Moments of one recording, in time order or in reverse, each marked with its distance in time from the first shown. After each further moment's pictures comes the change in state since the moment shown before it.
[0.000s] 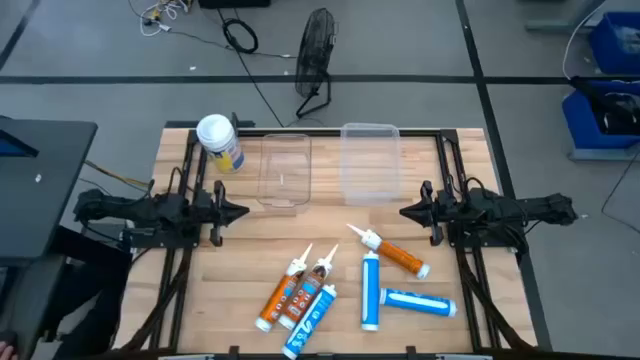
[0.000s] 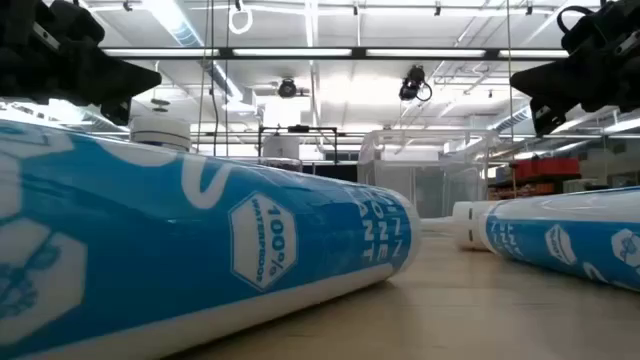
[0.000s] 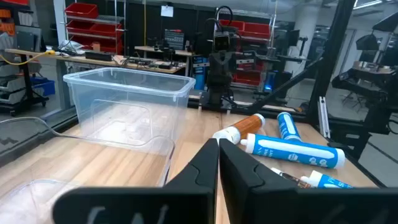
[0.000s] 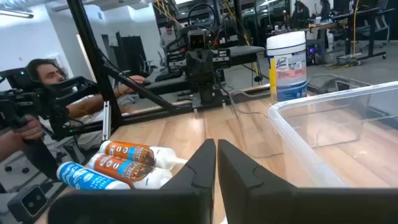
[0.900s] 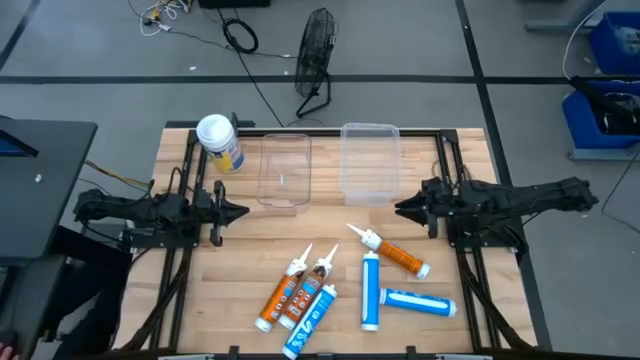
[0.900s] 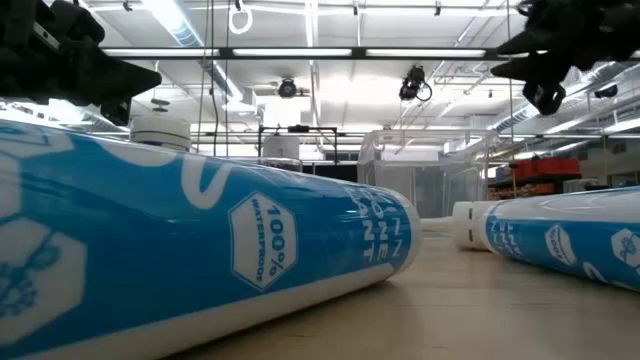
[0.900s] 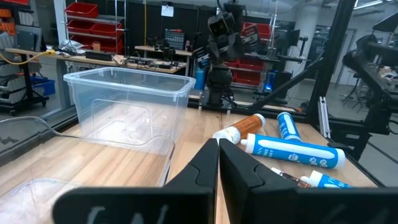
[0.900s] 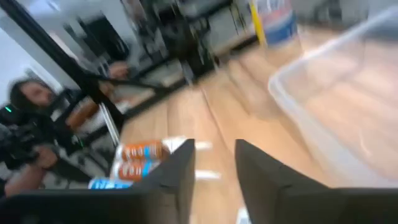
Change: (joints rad) left arm 0.000 0.000 0.000 -0.003 -0.001 -0.006; right arm 0.044 0.443 0.351 -0.195 0.056 0.382
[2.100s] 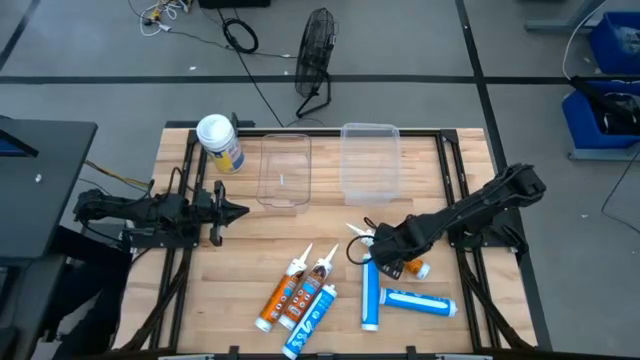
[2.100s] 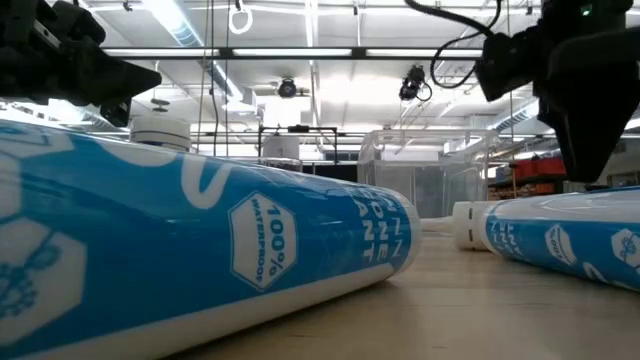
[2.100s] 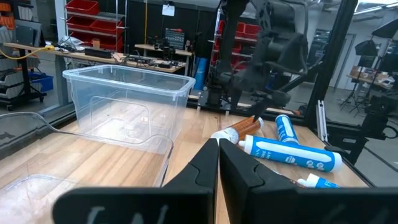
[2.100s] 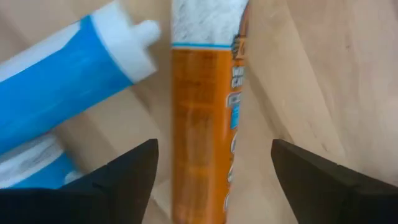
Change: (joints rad) left arm 0.000 0.000 0.000 0.004 0.000 -0.025; right arm 0.263 1.138 0.700 -0.902 -0.047 0.360
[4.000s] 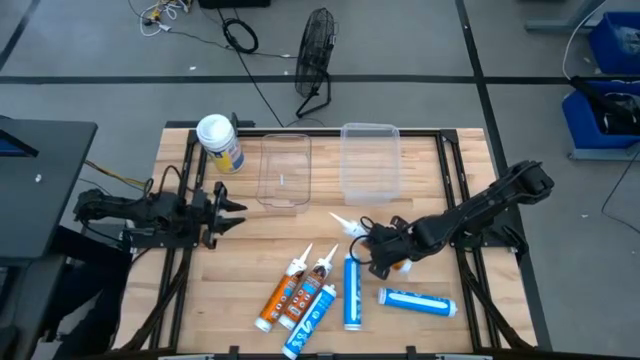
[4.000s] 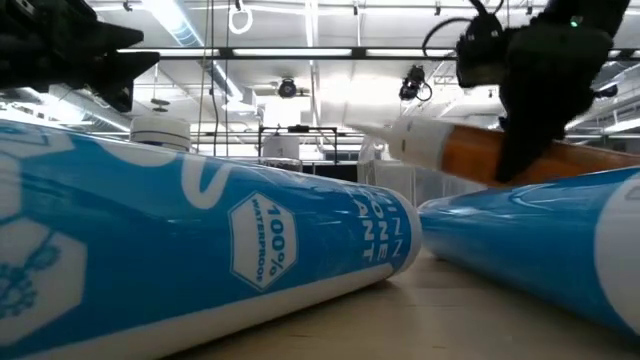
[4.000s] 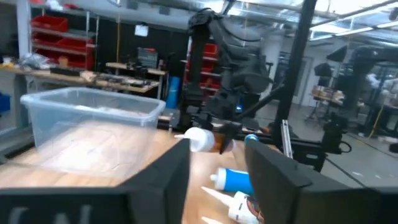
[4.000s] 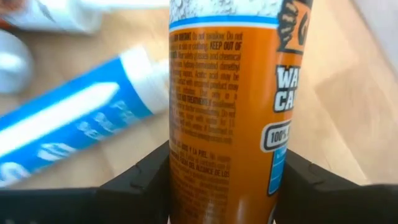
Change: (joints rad) left arm -0.001 0.000 0.000 0.134 0.107 0.001; right arm 0.015 -0.097 -0.183 0.479 0.206 -0.082
